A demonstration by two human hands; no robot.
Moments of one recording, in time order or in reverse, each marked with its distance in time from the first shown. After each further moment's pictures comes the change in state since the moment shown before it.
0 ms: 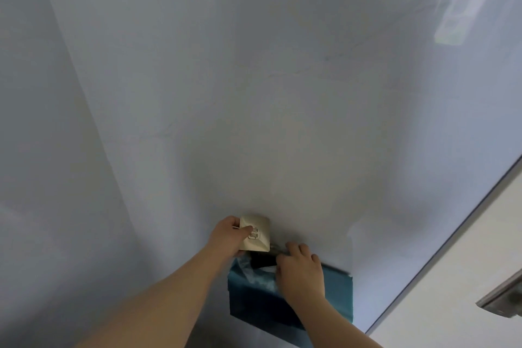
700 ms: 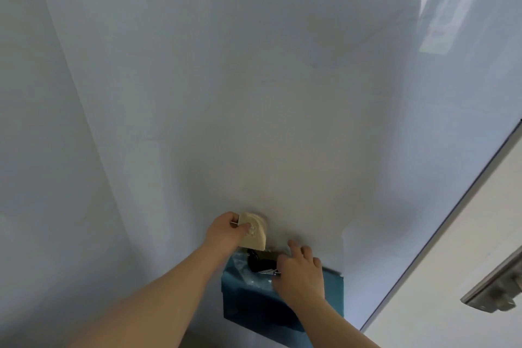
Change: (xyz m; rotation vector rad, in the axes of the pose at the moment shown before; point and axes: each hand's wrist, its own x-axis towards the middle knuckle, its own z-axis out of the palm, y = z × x) left_hand -0.010 0.010 0.000 0.082 -0.002 0.140; right_hand -0.010 0.005 -0.007 0.051 -0.019 0.073
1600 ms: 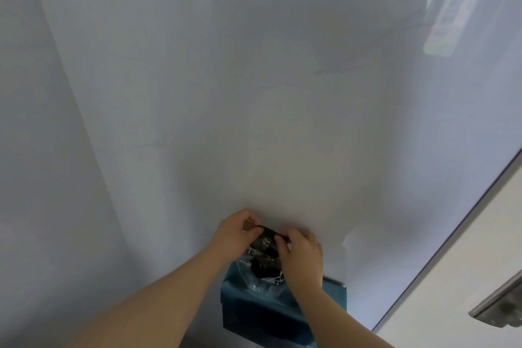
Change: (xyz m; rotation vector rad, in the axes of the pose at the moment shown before) left_hand 0.016 0.008 0.006 0.256 -0.090 0.350; right_hand 0.032 -0.001 -0.014 0.462 0.433 0.105
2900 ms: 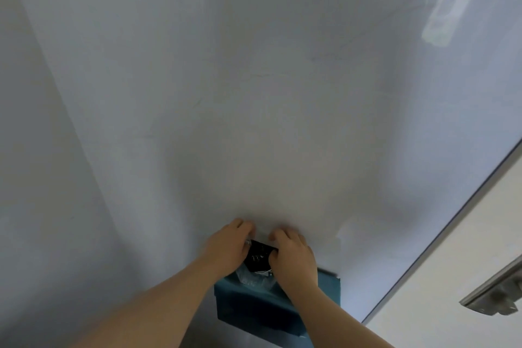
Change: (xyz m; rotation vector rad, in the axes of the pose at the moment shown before) left_hand -0.006 -0.030 0.017 0.644 -0.082 0.214; right_hand -0.007 0.003 -0.003 -0.192 -0.244 -0.076
